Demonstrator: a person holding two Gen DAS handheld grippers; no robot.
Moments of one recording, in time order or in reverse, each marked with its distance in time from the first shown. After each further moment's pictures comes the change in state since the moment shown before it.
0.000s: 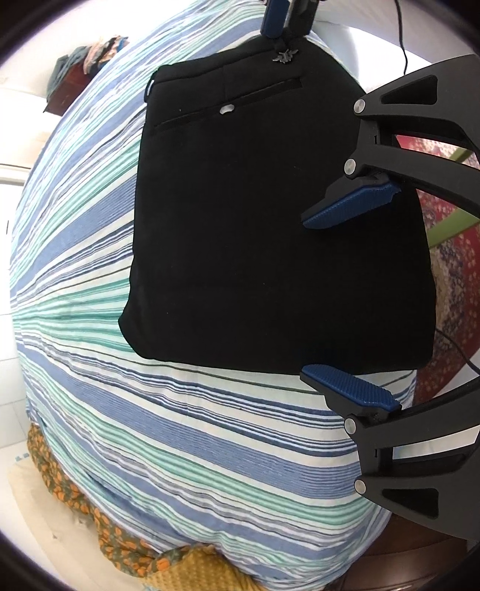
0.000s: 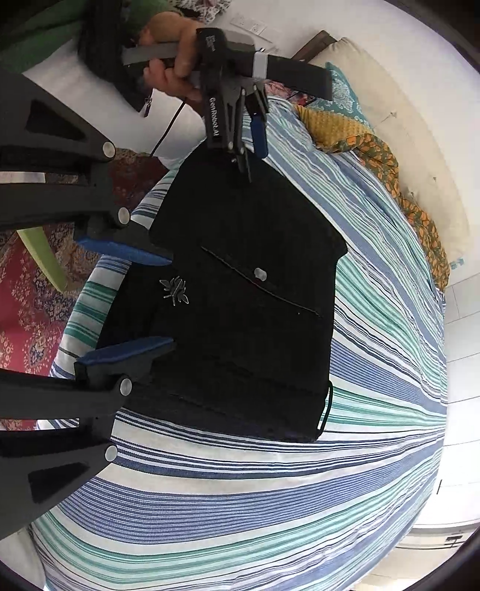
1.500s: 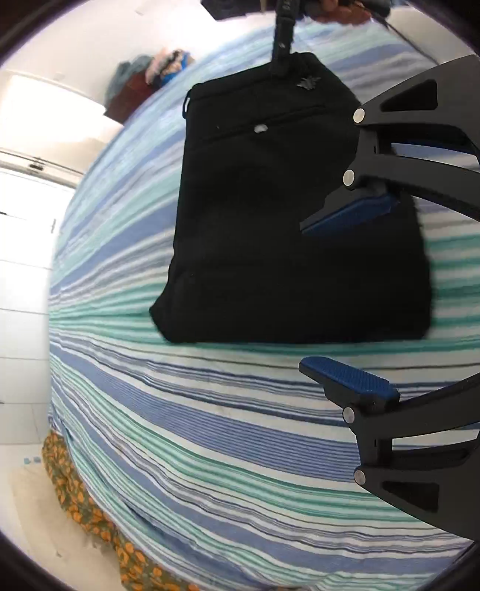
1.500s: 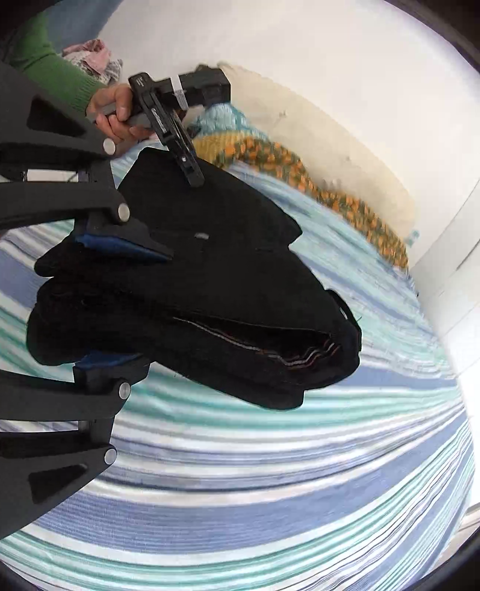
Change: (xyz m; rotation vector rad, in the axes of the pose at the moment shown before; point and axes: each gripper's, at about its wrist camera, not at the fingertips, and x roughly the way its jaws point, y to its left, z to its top) left arm 0.062 0.033 0.158 -0.047 -0.131 -0.080; right arm 0.066 -0.117 0.200 0.262 -0.043 0.208
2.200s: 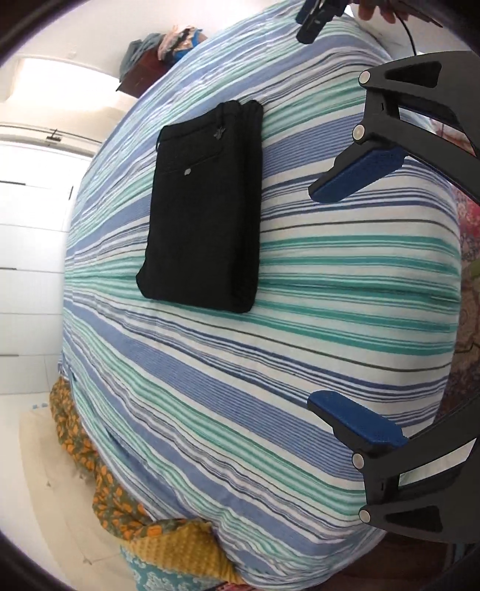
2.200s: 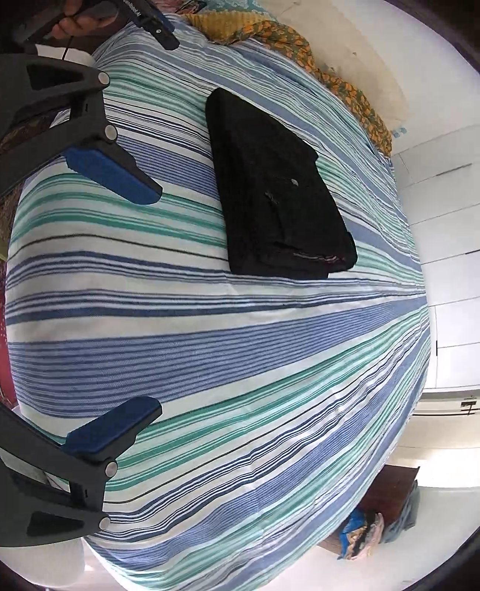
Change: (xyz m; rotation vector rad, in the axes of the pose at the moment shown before) left arm -0.114 -0.016 -0.135 -0.093 -0.090 0.093; right arm -0.084 0.034 -0.182 0.009 -0.199 -0.595
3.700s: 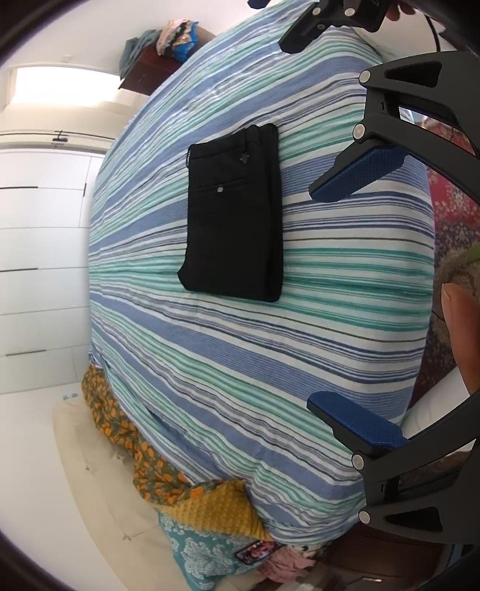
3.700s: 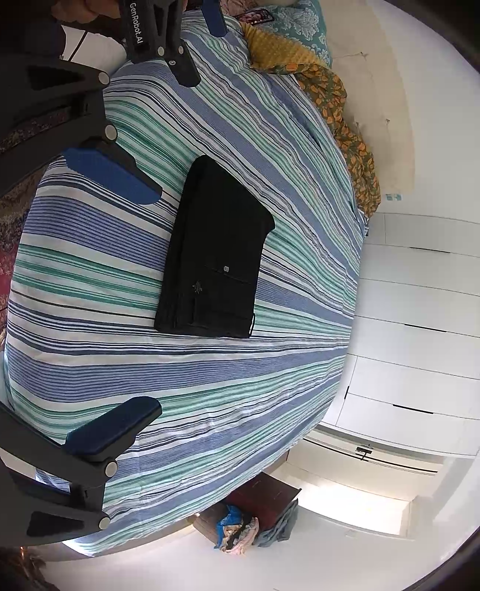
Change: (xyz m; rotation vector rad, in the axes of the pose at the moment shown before) left arm -0.086 -0.021 0.019 0.029 -0.077 0.096; right arm -0.116 0.119 0.013 -0.309 -0.235 -0.085
